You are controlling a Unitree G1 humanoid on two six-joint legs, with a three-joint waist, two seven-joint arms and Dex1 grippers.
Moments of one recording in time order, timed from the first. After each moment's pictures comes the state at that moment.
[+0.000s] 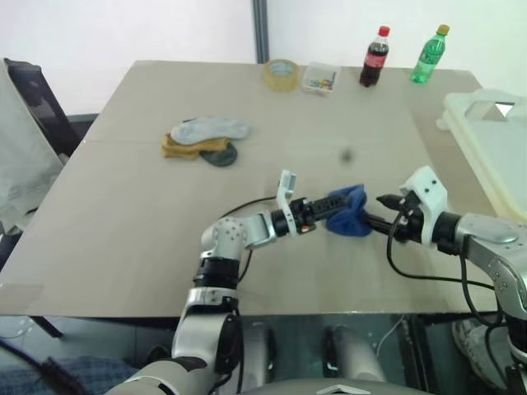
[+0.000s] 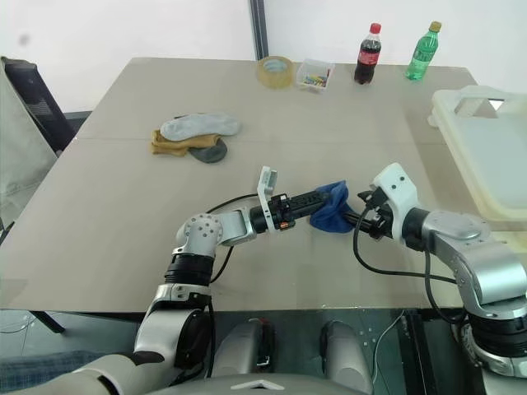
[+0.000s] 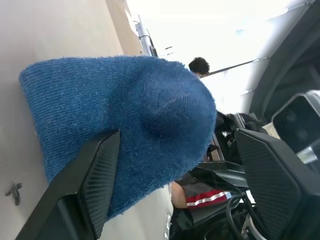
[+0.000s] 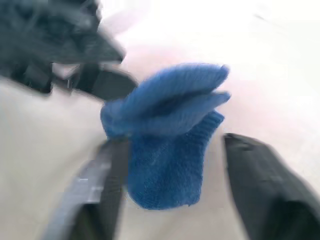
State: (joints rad) left arm -0.62 0.00 0.14 0.32 -0.85 1.12 -0.60; right arm -0.27 -0.61 -0.13 -0.52 0.44 1.03 0.68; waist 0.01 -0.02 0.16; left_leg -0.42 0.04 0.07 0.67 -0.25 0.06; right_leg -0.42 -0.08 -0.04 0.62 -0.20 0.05
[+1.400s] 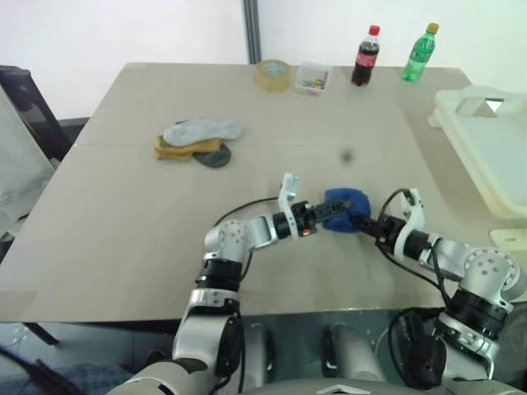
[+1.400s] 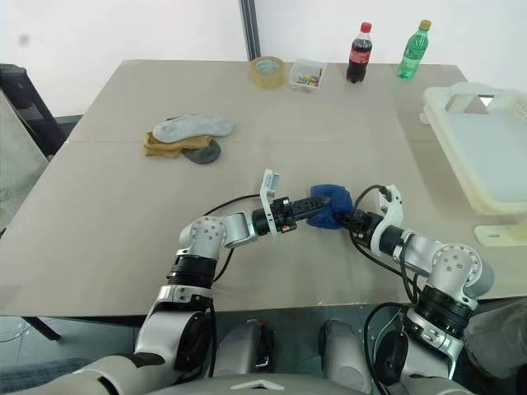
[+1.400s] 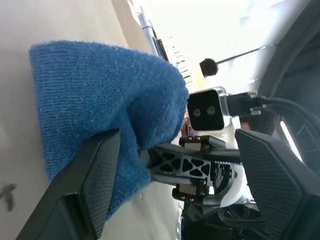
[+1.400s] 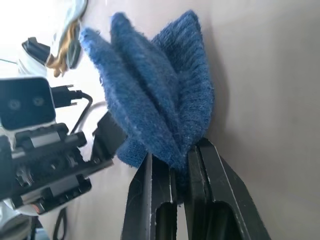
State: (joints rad) left arm -0.61 0.01 0.09 0.32 -0.76 1.06 -0.66; right arm -0.42 -0.07 -0.65 -0.21 0.71 1.60 0.29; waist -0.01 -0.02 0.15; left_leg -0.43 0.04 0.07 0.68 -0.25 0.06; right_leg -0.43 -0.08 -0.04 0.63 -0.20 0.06
